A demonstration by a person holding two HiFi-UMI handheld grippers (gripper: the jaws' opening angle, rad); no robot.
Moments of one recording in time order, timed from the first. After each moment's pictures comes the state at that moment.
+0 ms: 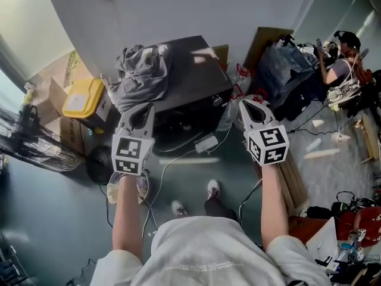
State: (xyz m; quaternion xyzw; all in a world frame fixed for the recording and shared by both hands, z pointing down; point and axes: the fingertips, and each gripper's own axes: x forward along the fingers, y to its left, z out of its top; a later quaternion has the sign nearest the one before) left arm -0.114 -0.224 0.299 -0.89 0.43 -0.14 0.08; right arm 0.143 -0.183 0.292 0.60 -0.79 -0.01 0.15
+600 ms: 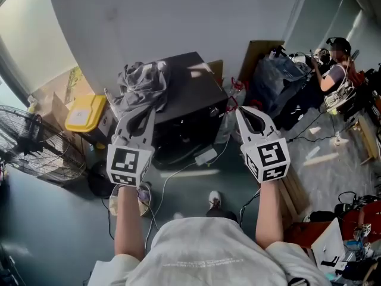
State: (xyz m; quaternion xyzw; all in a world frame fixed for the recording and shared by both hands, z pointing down) left arm -0.115 -0.174 0.213 -0.90 0.41 -0.07 0.15; right arm 0.102 -0.121 0.214 0.60 -0.78 -0.10 0.14
